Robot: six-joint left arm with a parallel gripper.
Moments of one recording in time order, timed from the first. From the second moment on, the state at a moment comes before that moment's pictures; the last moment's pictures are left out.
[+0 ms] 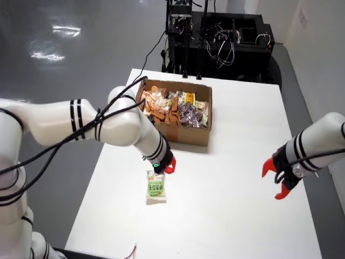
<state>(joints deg) -64.6 20.7 73.8 6.2 57.5 -10.8</state>
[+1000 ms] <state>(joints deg) -62.1 20.5 74.1 6.6 56.9 0.1</state>
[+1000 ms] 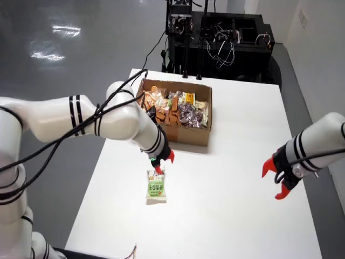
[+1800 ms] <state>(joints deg) -56.7 24.8 73.2 10.4 53.8 9.4</state>
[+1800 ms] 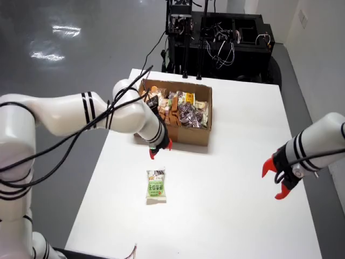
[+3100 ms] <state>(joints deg) -50.5 40.6 71.7 10.4 44.0 24.2</state>
